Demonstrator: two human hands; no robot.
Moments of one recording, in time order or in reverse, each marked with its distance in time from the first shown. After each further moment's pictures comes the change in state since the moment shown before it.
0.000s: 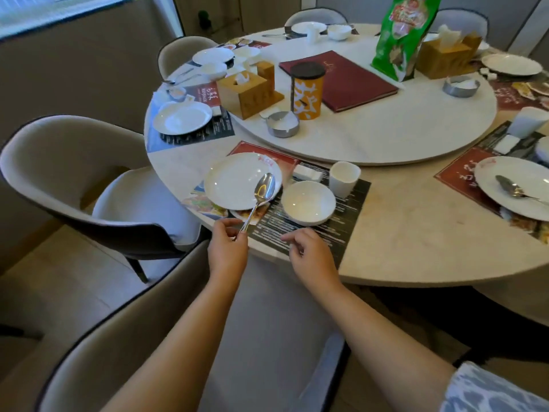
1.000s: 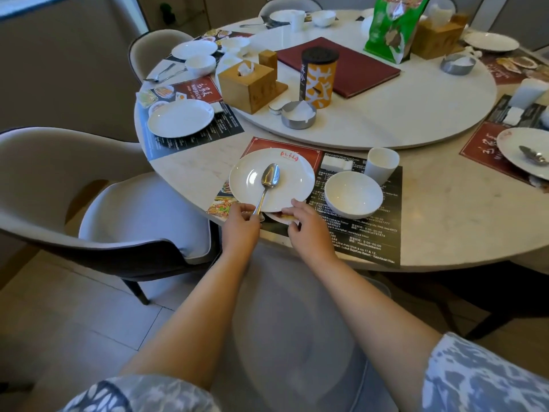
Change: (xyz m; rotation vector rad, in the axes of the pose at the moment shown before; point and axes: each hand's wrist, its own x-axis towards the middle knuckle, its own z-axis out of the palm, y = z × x) left_hand 0.122 -0.020 -0.043 0.039 -0.244 -0.005; right_hand 0.069 -0.049 0.109 -0.072 0.147 0.158
